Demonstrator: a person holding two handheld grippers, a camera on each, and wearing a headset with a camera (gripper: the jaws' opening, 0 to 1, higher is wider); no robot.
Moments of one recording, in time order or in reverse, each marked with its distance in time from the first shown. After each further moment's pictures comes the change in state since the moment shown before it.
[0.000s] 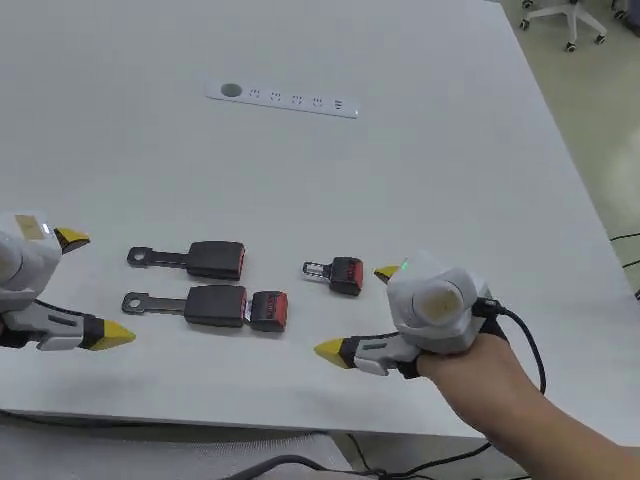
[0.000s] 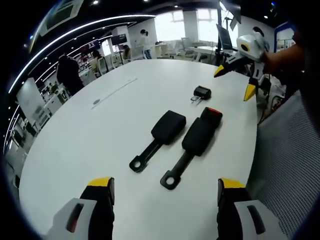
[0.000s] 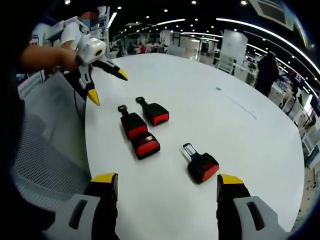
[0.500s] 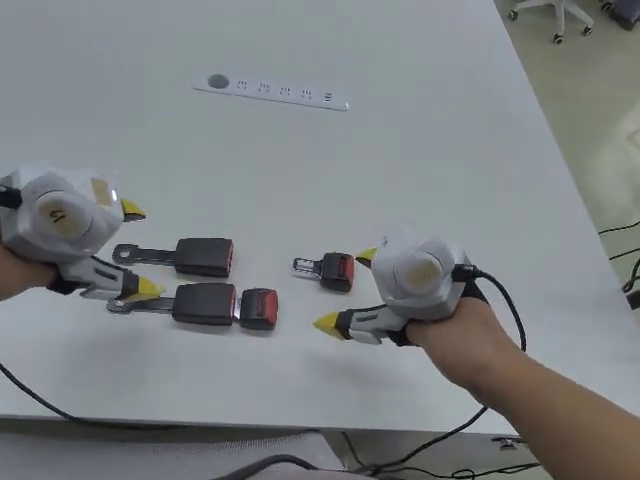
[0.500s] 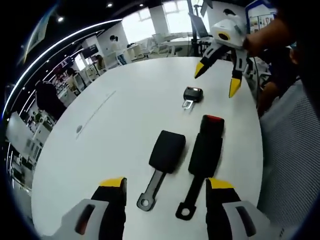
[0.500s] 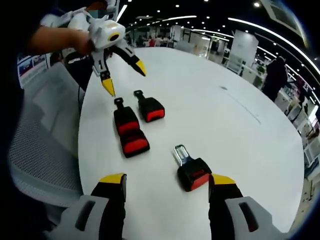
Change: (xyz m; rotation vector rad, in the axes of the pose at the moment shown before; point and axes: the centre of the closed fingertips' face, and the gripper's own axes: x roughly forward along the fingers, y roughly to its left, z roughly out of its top) left arm 0.038 0.002 0.050 0.226 0.022 -0.080; right arm 0.020 -0.021 0.002 -0.071 0.035 0.035
